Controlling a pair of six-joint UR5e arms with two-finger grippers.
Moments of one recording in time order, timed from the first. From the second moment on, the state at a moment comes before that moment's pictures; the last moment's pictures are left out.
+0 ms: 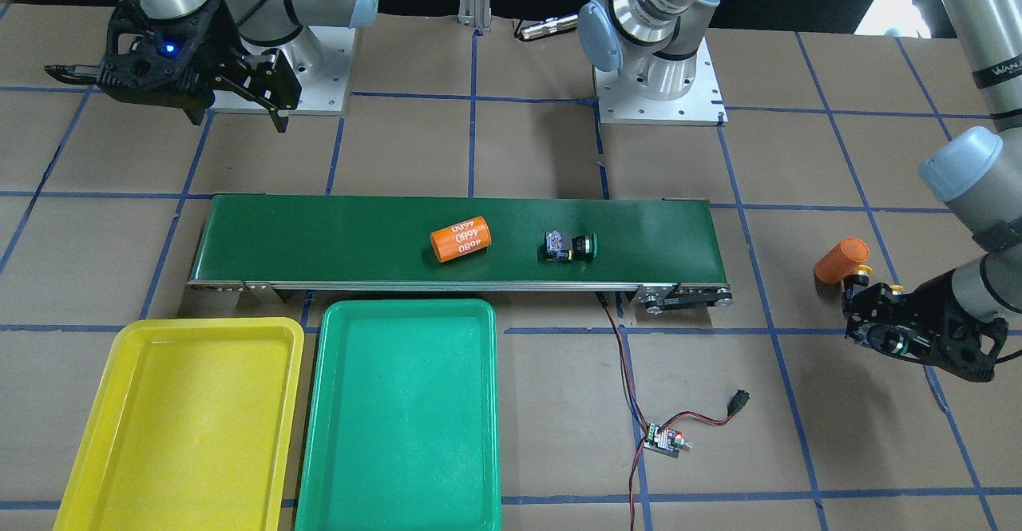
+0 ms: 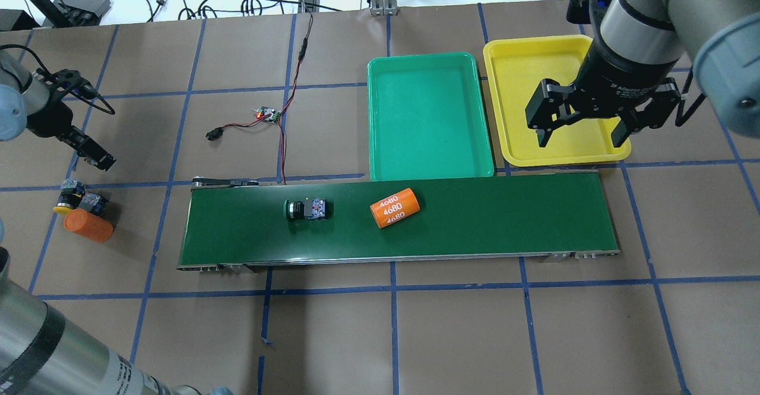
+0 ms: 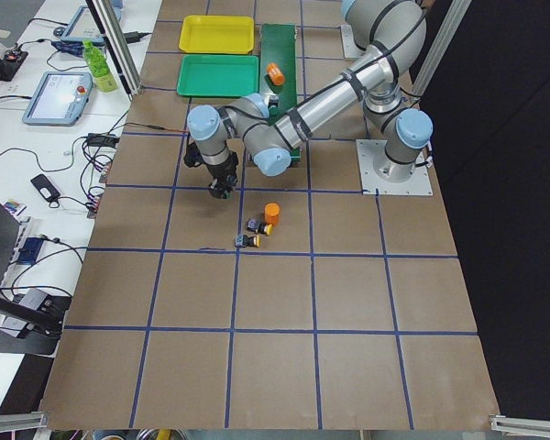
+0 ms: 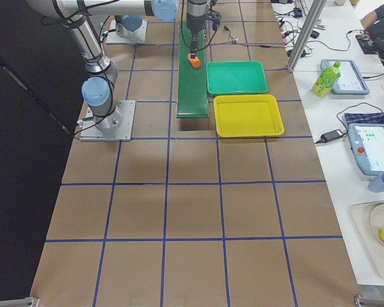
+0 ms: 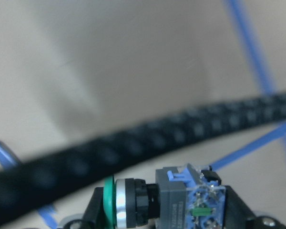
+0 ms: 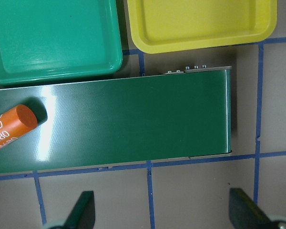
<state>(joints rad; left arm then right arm) -1.13 -1.93 -1.64 -1.26 1.57 0.74 1.56 -1.67 1.67 -1.52 -1.59 0.06</state>
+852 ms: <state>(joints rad) -1.52 -1.70 -1.97 -1.23 1.51 0.05 1.56 -1.67 1.67 -1.52 -1.58 0.06</state>
